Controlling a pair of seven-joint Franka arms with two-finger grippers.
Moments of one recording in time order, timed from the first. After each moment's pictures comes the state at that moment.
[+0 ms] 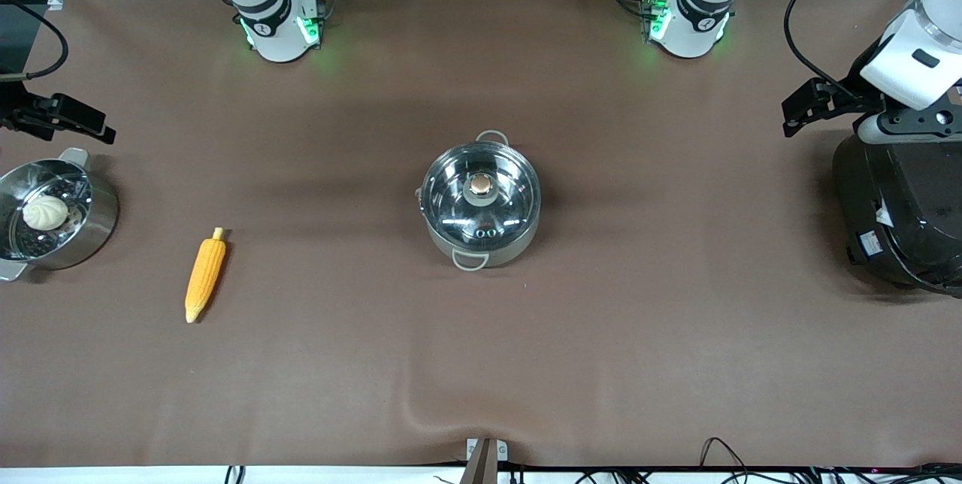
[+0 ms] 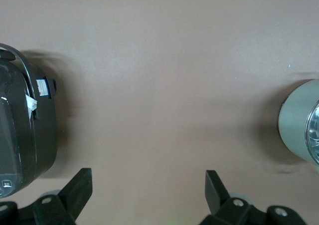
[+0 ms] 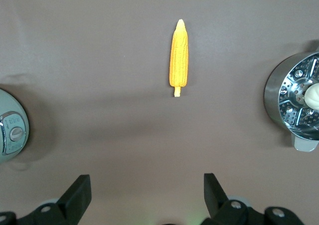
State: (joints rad) left arm -0.05 -0.05 -0.09 -1.63 0.02 1.59 -0.14; right arm -0.08 0.00 0.00 -1.57 0.05 1.49 0.01
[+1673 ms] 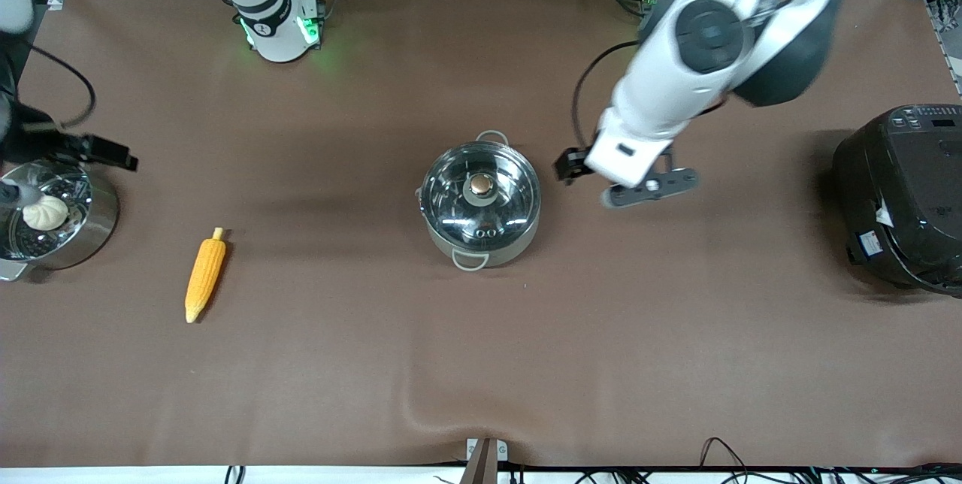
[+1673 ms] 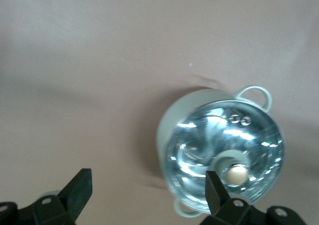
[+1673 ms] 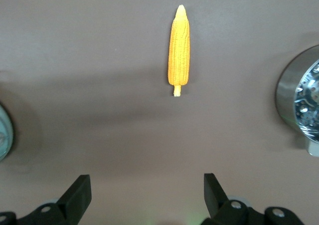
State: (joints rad) left arm -0.42 0.33 -0.19 -1.48 -0.06 1.83 -0.91; right arm -0.08 0.15 -0.01 -1.60 0.05 1.56 0.01
